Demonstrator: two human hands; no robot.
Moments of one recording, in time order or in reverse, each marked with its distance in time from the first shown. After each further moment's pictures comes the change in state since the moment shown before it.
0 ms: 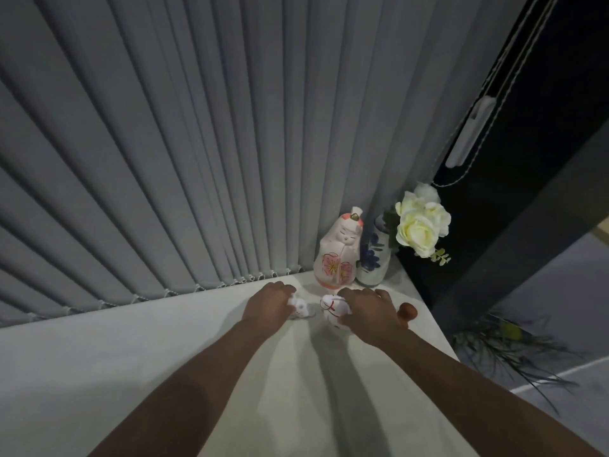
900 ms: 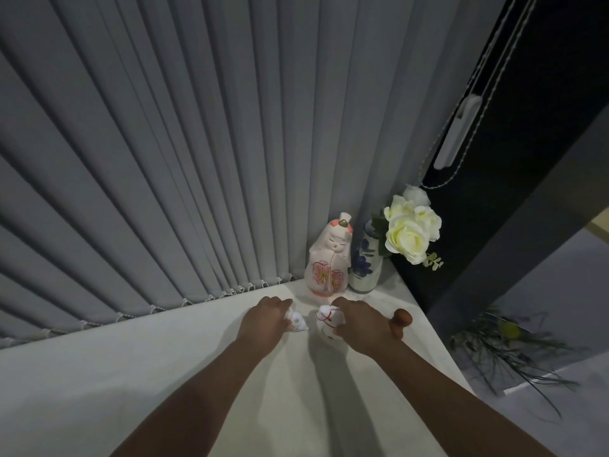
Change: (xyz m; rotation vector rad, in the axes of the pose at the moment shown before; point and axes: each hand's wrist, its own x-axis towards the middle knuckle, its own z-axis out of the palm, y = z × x) left_hand 0.008 0.002 0.020 0.092 -0.041 0.028; right_hand 0.009 0.006 0.010 0.218 -0.088 0.110
